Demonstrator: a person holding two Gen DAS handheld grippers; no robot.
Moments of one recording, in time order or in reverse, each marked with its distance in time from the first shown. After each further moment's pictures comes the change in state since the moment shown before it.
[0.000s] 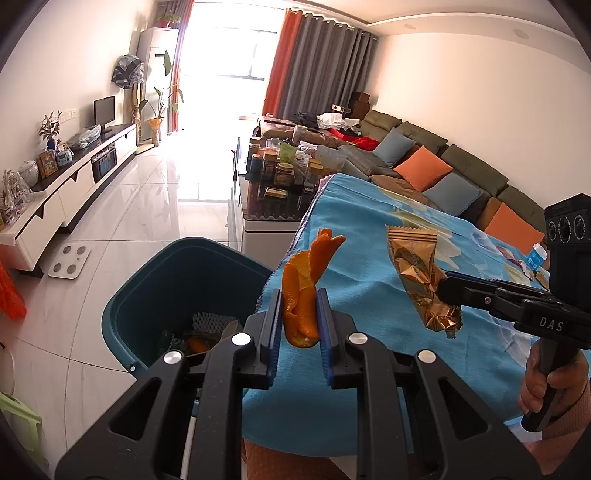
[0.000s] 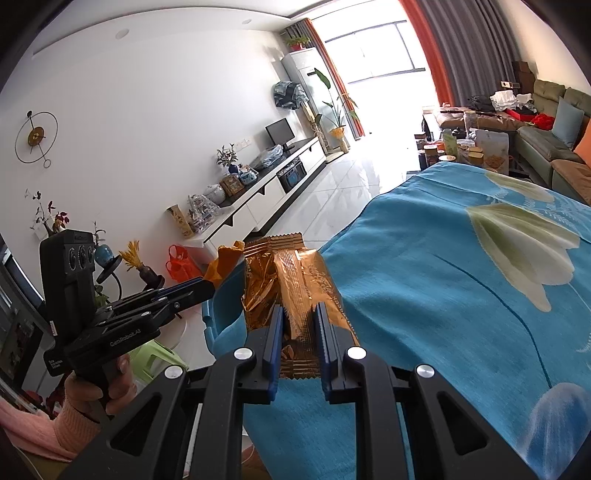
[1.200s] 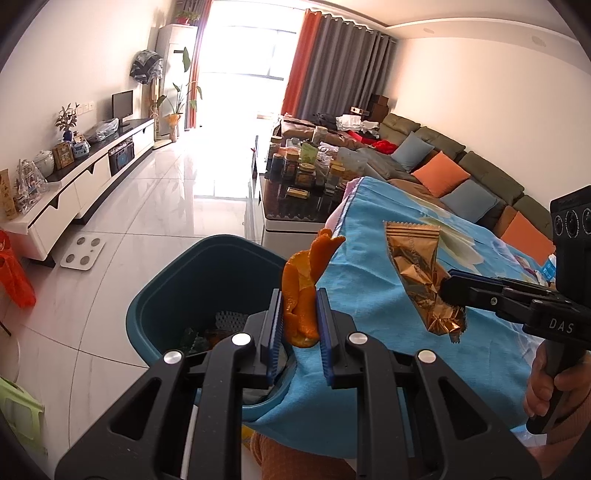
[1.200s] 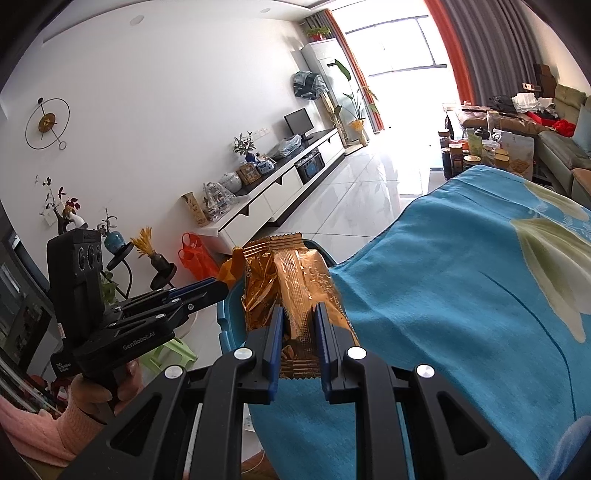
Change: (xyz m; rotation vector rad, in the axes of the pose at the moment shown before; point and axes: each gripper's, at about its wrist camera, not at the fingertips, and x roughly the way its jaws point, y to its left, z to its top) left arm 0.000 0.006 -0.004 -0.045 -0.003 0.062; right arm 0.034 0.012 0.014 -0.047 0.044 0.059
